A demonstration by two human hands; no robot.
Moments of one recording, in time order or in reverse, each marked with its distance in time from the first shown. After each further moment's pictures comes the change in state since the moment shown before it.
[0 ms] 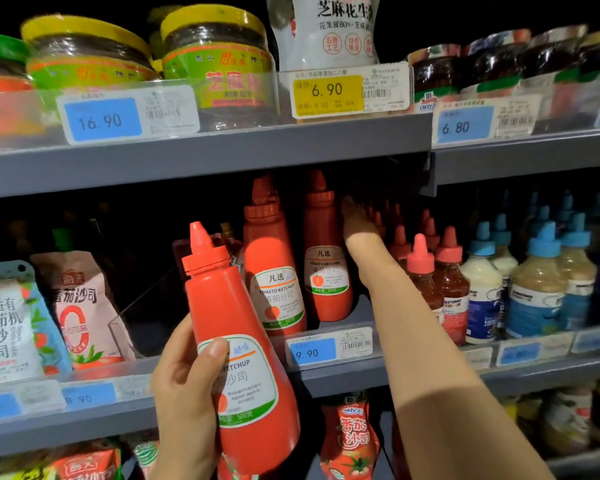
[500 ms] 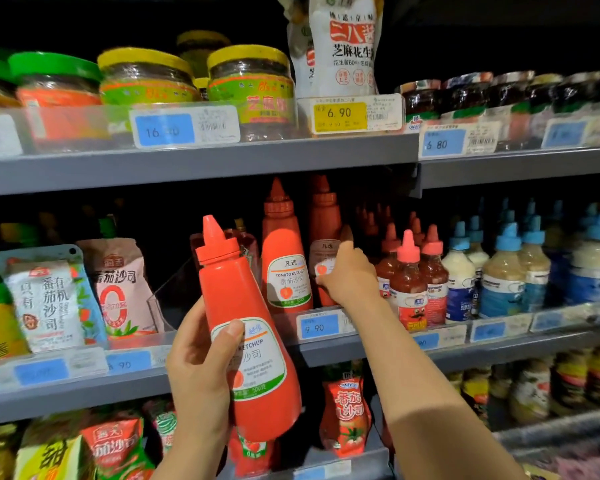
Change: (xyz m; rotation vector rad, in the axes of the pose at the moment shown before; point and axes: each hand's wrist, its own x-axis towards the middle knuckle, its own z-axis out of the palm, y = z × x) left_hand -0.019 0.023 -0.015 -0.014 0.013 0.032; right_hand -0.061 0.014 0.019 -0.792 -0.044 0.005
